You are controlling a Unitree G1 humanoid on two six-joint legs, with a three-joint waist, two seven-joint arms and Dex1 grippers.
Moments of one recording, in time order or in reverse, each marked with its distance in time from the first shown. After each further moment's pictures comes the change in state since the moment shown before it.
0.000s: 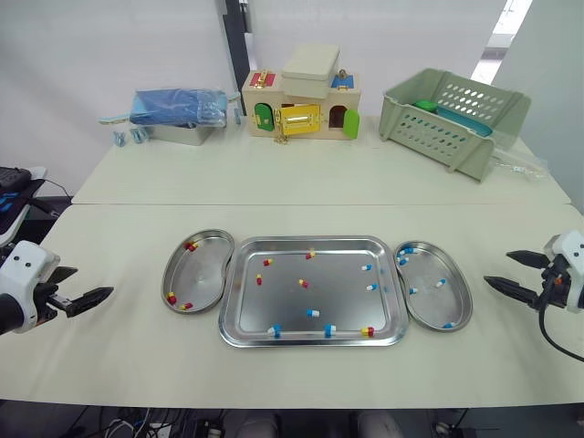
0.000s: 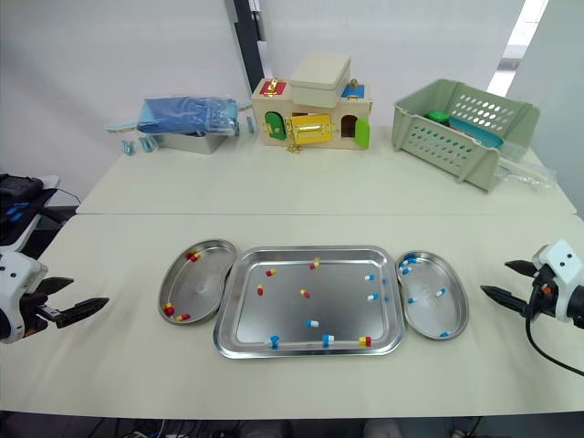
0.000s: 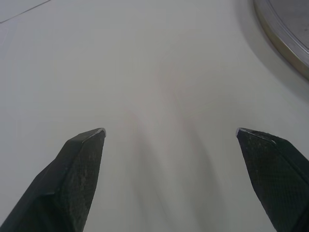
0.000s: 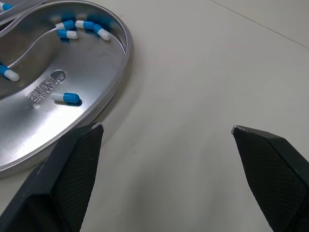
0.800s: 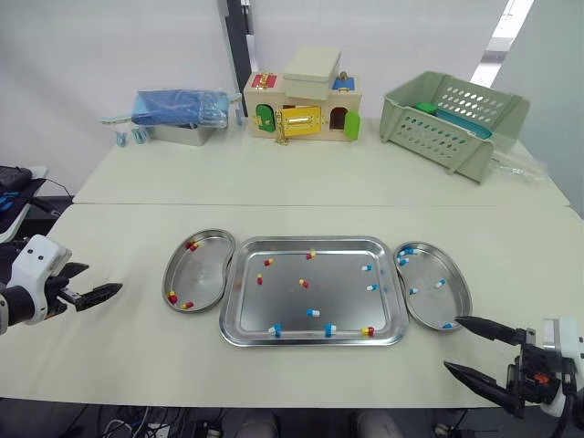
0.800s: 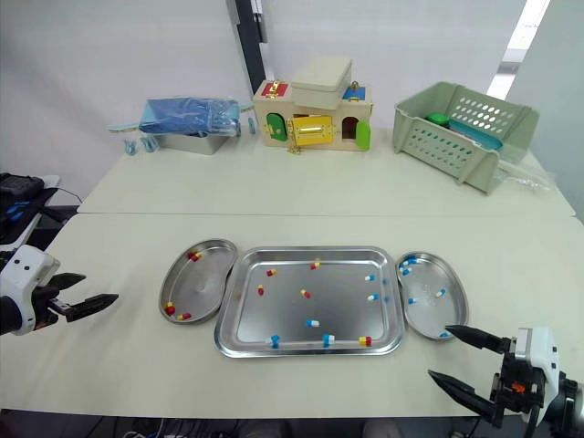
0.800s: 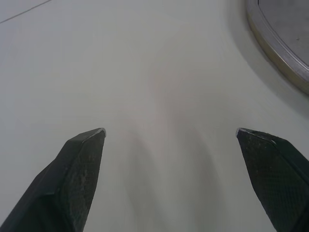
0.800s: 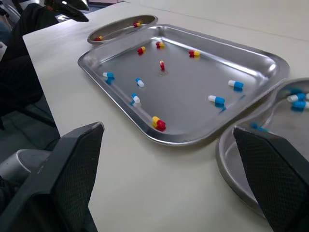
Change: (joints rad) left arm -0.117 0.006 -0.074 0.084 0.027 -0.020 -0.035; right arm 0.708 0.451 -0.051 -0.852 0.223 -0.080 0.087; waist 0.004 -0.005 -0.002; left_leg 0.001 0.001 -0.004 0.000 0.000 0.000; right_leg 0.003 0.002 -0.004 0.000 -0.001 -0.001
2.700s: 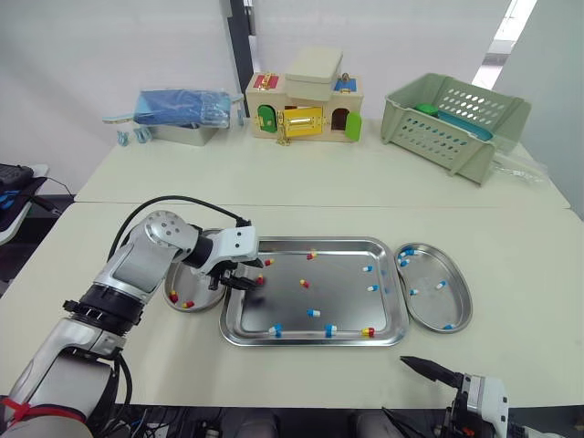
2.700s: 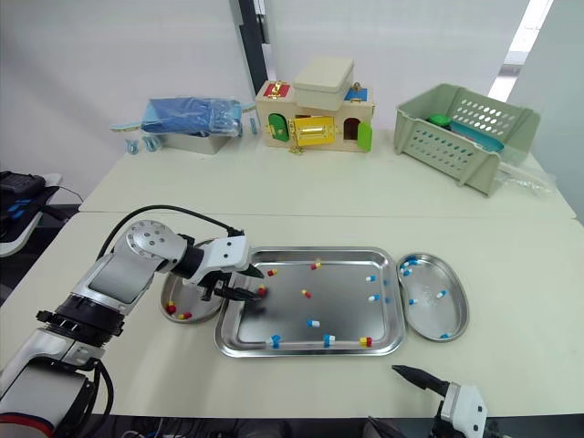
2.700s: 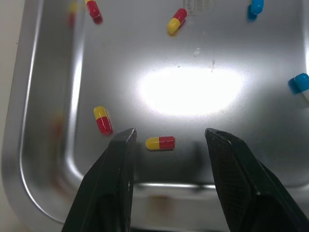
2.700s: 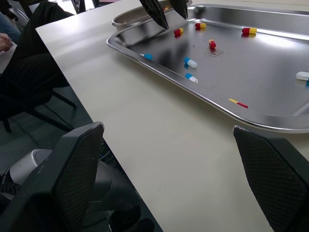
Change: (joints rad) left arm -0.486 -0.245 -0.712 -0.356 0.226 0.031 -0.323; right arm 0.108 0.019 0.341 0.069 -0.178 -0.300 -0.242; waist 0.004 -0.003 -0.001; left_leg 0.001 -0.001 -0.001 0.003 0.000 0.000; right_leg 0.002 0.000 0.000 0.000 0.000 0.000
